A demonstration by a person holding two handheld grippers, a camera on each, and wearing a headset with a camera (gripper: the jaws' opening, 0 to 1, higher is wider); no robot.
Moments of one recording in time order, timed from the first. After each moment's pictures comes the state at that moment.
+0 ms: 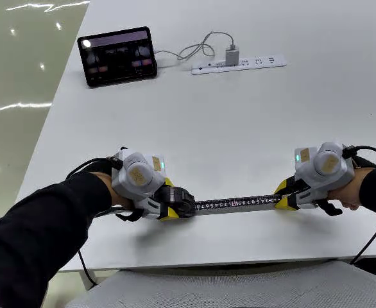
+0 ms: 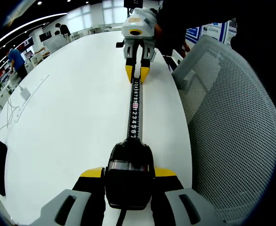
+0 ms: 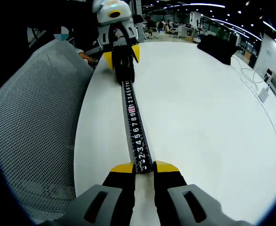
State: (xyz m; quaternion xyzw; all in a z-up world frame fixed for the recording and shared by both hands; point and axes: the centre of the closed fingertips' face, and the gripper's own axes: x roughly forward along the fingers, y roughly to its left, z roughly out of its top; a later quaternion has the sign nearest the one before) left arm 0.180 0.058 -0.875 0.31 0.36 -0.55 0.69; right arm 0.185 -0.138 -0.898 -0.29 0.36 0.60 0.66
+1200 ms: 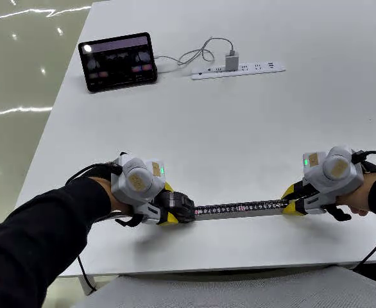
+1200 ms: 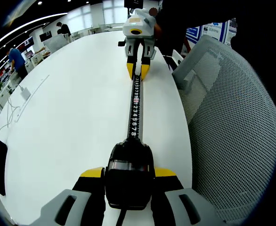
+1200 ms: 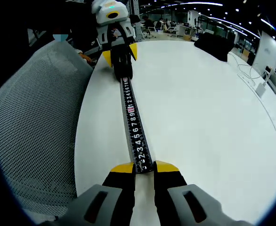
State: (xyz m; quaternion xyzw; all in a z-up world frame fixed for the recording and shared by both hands) left arm 0.181 0.058 -0.876 0.31 0.36 -0.55 0.69; right arm 0.184 -0.155 -0.900 -0.28 0.37 0.59 0.66
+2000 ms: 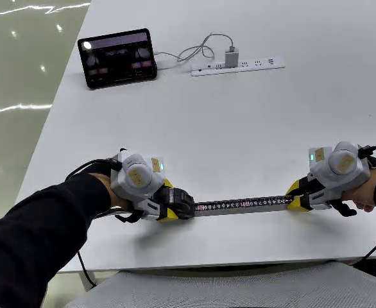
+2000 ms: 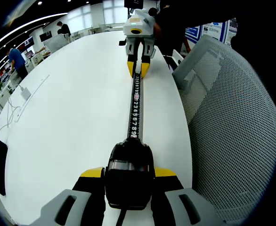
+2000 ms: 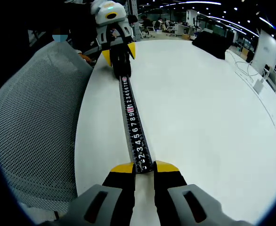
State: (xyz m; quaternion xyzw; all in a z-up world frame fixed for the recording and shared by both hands) left arm 0.180 0.058 -0.875 0.31 0.36 -0.54 0.69; right arm 0.187 -0.165 -0.898 -0.28 0.37 0.59 0.66
